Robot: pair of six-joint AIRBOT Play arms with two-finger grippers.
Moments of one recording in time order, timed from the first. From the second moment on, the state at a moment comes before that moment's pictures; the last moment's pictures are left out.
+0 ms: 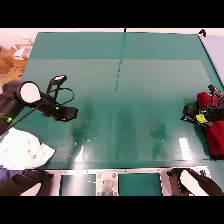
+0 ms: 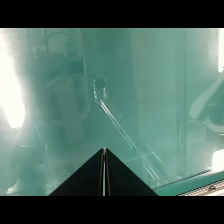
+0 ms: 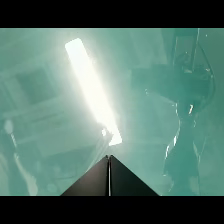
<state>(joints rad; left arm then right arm) -0.33 -1.03 0.96 1.33 -1.29 -1.71 -0.38 -0.93 0.77 -1.29 1.25 1.61</state>
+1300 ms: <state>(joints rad) -0.02 -0.98 0.46 2.10 -1.43 -1.76 -0.38 -0.93 0.77 -1.29 1.25 1.61</state>
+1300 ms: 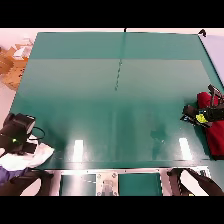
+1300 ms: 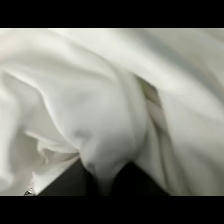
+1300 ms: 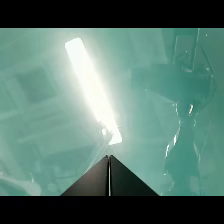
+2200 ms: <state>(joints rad) -0.55 -1.05 1.26 1.64 -1.16 -1.54 -0.39 -0.94 0.77 -1.29 1.25 1.61</state>
